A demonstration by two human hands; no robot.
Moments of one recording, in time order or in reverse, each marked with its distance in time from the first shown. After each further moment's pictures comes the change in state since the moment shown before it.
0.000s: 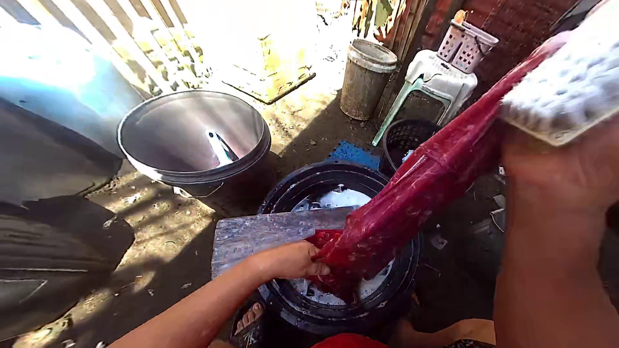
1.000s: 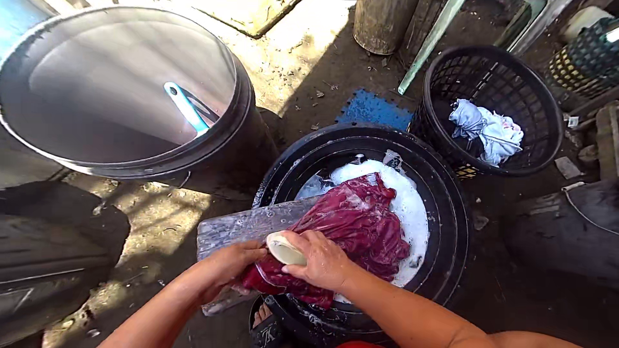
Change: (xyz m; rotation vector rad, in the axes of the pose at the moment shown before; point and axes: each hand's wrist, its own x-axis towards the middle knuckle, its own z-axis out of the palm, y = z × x) left_hand -0.014 -0.138 -0.001 -0.808 0.255 -0.800; right_hand -0.296 0.264 -0.011 -0.974 -0.883 1.049
